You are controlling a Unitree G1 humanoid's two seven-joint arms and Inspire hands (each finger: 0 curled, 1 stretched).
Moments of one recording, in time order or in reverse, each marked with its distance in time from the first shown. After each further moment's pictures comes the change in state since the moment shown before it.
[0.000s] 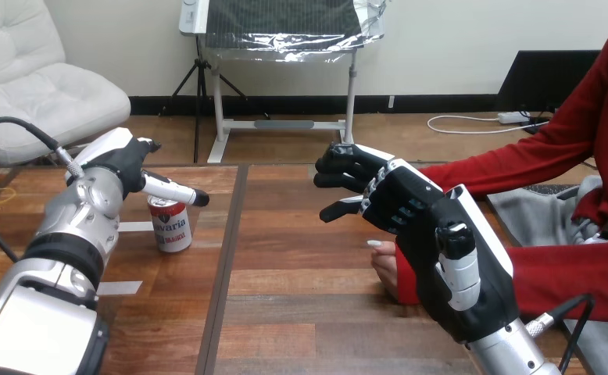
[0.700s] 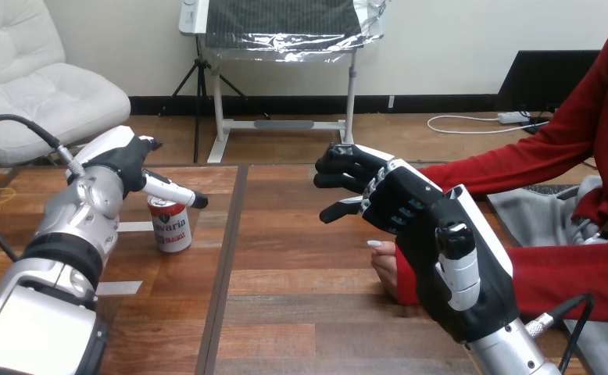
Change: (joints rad) left arm 0.000 0.004 -0.004 0.000 -0.002 -0.014 0.010; right arm 0.000 0.000 0.000 0.000 0.000 0.002 0.000
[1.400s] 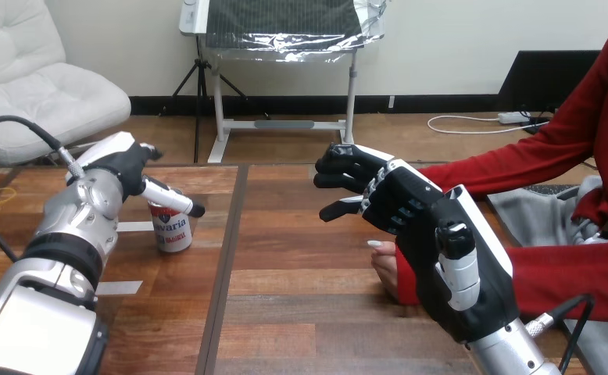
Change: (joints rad) left arm 0.000 0.001 -0.015 0.000 0.023 0.002 -0.020; right arm 0.000 -0.001 0.000 0.000 0.000 0.003 0.000
